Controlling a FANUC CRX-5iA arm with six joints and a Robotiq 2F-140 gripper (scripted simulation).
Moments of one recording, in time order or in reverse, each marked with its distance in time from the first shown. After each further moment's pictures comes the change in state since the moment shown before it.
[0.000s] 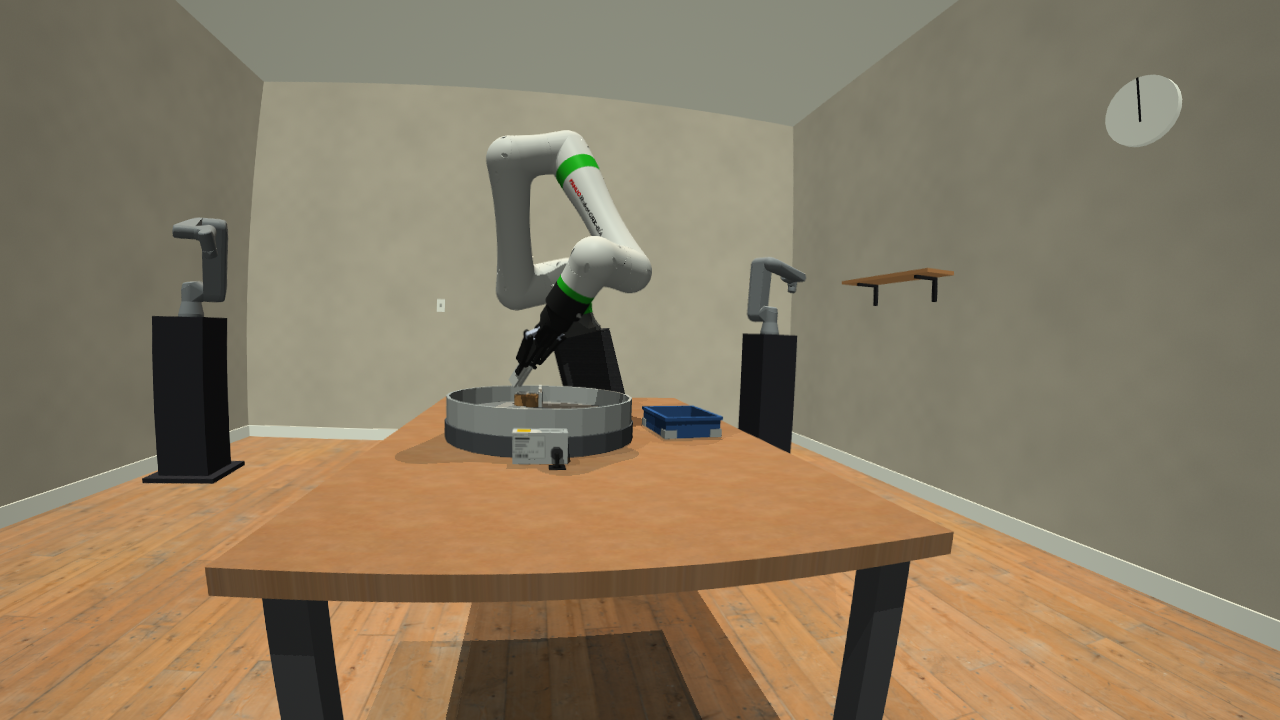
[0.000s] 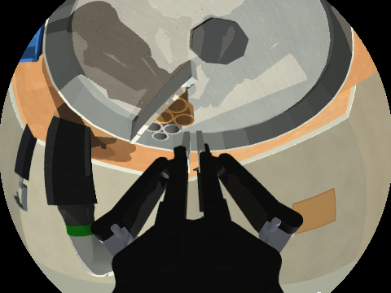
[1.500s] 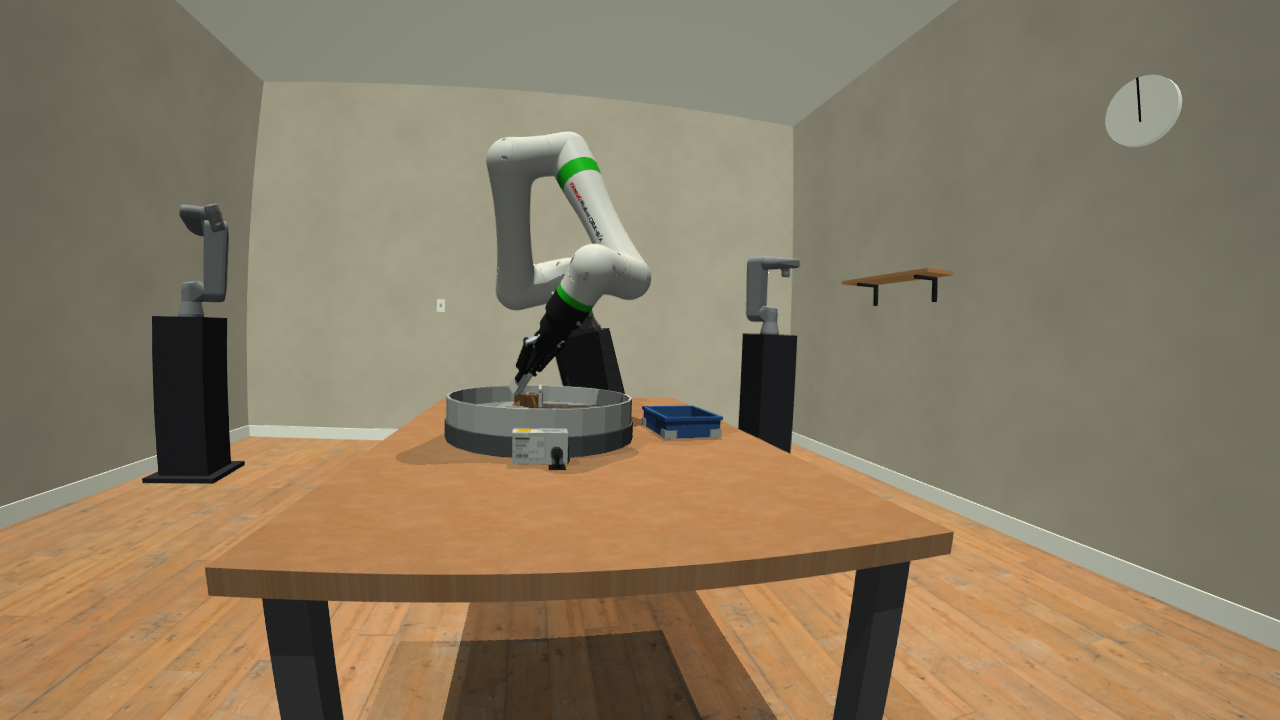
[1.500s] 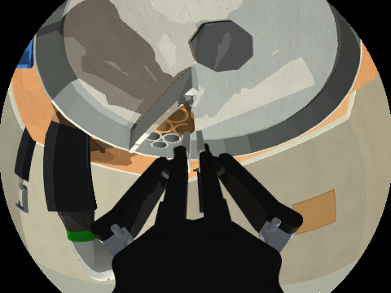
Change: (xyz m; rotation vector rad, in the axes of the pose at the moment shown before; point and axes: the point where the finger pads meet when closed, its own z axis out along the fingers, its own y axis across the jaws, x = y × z) arm 0.011 0.000 0.013 0.000 0.000 0.000
